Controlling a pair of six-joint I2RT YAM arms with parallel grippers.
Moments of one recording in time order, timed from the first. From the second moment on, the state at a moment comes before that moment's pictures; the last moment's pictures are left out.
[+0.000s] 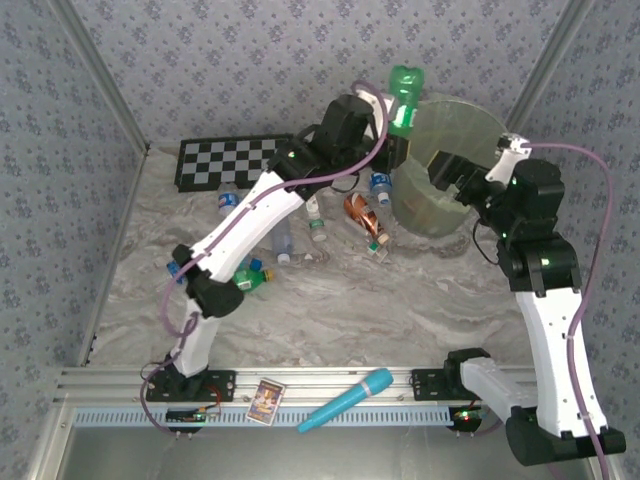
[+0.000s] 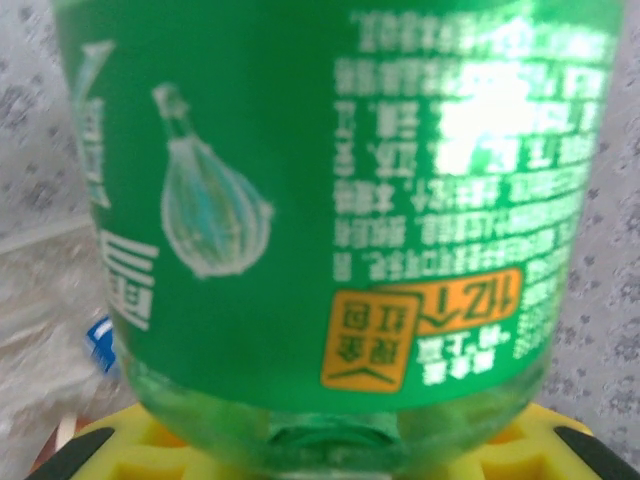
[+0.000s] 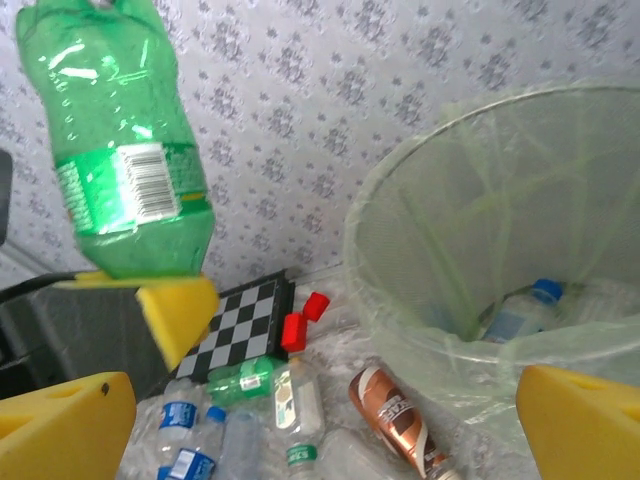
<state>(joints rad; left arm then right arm) -0.90 2.18 2.67 -0.83 0.02 -0.38 0.12 0.93 1.36 -0.64 -0.11 0.48</state>
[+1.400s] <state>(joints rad) -0.90 2.48 2.79 -0.42 0.06 -0.40 0.11 0.85 1.34 -0.68 -0.01 0.45</state>
